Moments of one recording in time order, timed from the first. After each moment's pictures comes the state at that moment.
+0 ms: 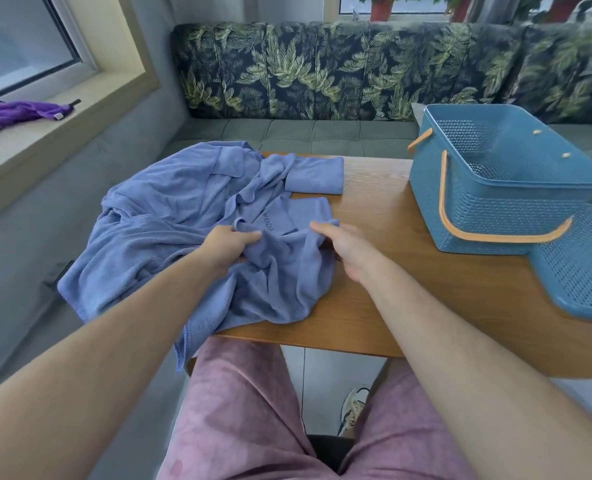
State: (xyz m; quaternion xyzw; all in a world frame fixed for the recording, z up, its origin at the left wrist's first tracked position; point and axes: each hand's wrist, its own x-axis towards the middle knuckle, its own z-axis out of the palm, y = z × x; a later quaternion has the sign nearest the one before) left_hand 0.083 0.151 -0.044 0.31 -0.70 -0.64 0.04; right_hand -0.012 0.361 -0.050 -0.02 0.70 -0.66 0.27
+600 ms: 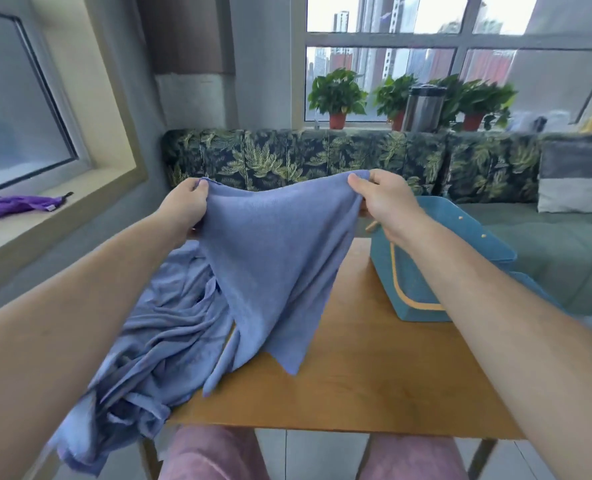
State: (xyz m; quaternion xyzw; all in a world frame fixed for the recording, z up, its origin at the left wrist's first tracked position) left_hand 0.041 0.137 0.158 0.24 -0.78 -0.53 0.22; right_hand -0.056 0.434 0.167 -0.17 0.77 -0.62 -0.04
